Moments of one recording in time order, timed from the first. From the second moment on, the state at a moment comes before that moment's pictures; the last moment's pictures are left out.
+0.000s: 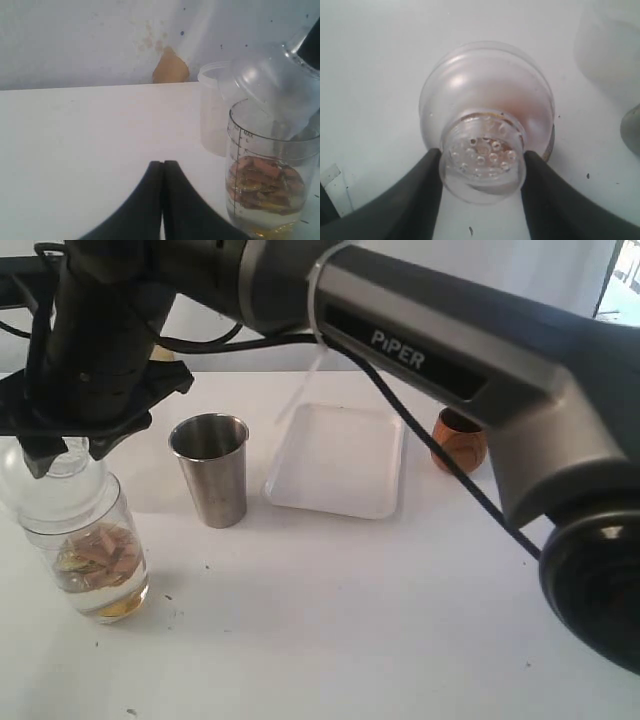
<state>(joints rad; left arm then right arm) -0.01 0.00 0.00 -0.04 0.24 0.08 0.83 2.16 -2.24 0.19 1.14 0.14</state>
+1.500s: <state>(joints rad) -0.01 0.00 0.00 -0.04 0.24 0.08 0.85 2.03 -2.15 0.11 1.22 0.12</state>
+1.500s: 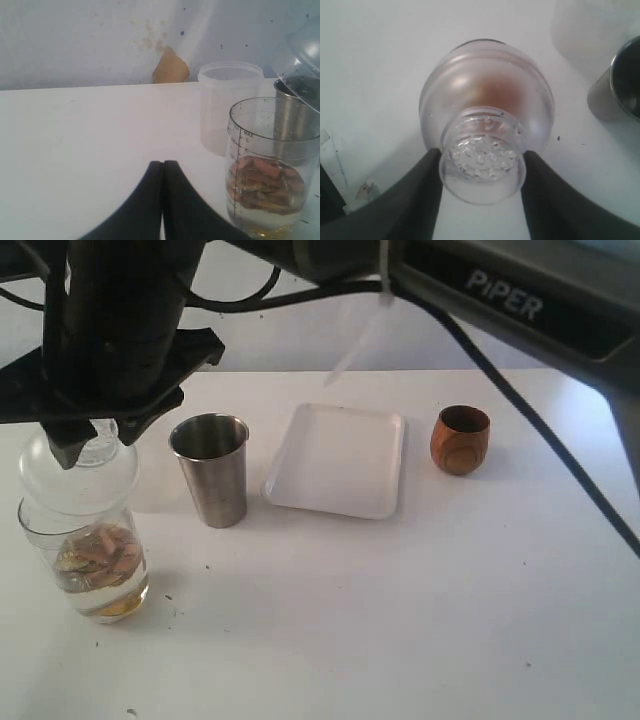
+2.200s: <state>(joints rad) -0.01 0.00 0.00 -0.04 0.24 0.08 0.85 2.08 -2.15 0.13 1.14 0.12</state>
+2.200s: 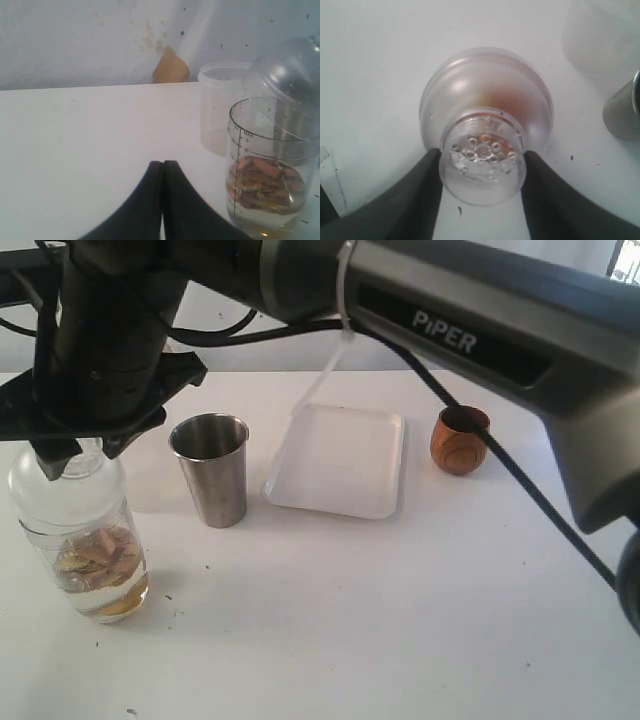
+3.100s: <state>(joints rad) -0.01 0.00 0.00 -0.04 0.24 0.08 0.85 2.11 -2.15 0.14 1.03 0.12</state>
